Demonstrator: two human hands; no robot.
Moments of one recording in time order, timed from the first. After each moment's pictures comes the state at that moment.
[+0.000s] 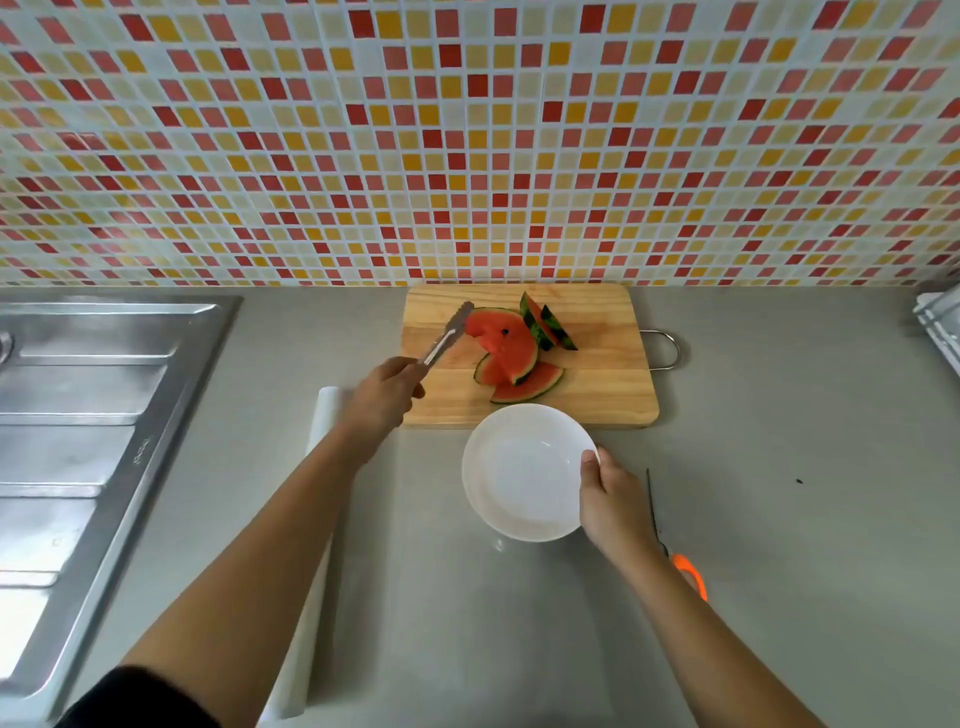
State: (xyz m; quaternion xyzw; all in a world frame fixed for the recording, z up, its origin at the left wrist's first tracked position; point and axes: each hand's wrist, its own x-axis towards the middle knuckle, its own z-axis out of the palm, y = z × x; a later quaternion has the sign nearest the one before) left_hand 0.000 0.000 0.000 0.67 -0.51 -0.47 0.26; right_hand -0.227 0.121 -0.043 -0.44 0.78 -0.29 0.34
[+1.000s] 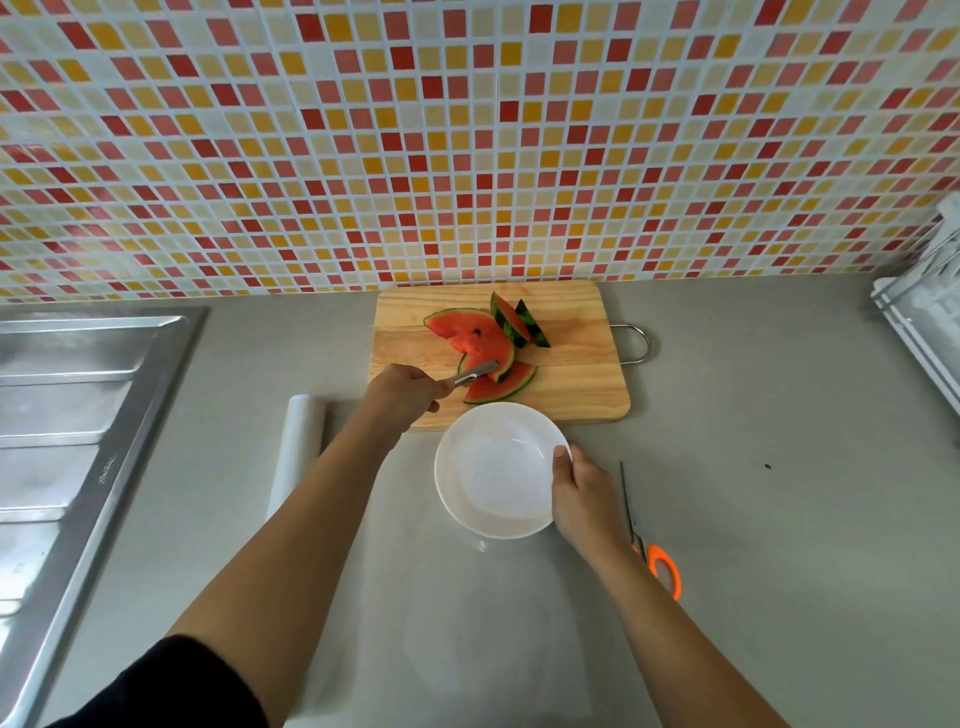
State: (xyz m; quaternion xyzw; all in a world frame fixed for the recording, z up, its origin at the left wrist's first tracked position) left_hand -0.049 -0.008 0.009 0.71 -0.50 -0.48 0.14; right_hand -0.229 0.124 -0.043 -0.45 0.76 -0.31 0.35
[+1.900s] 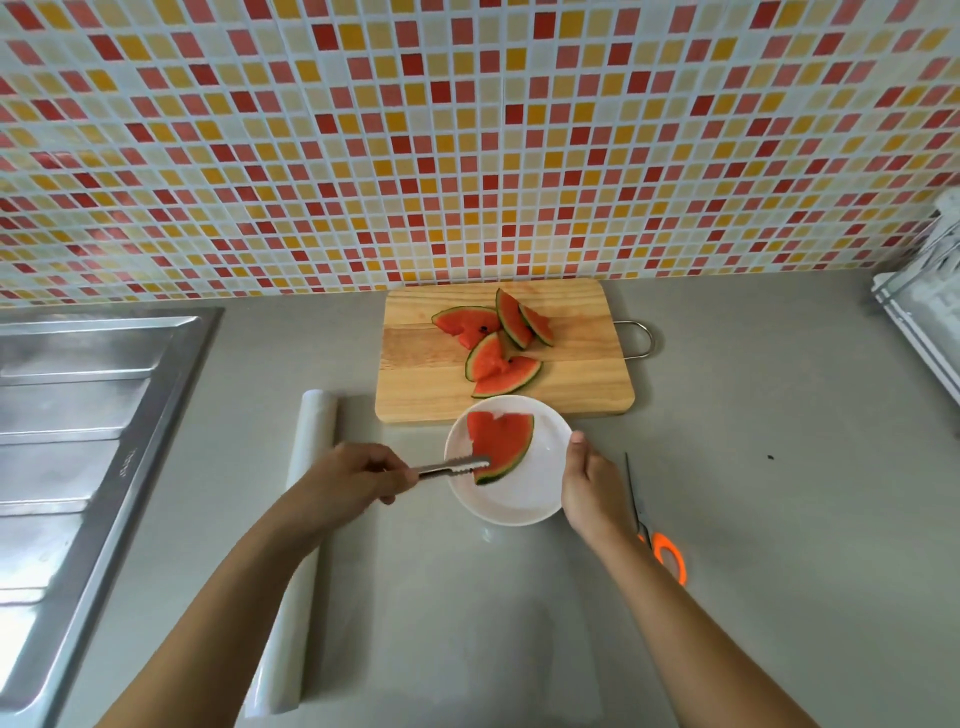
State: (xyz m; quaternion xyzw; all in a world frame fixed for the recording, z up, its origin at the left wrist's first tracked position) left_hand 0.020 0.088 0.037 0.62 -0.58 -0.51 0.10; right_hand -0.227 0.125 -0.048 -0.40 0.78 -0.33 0.34
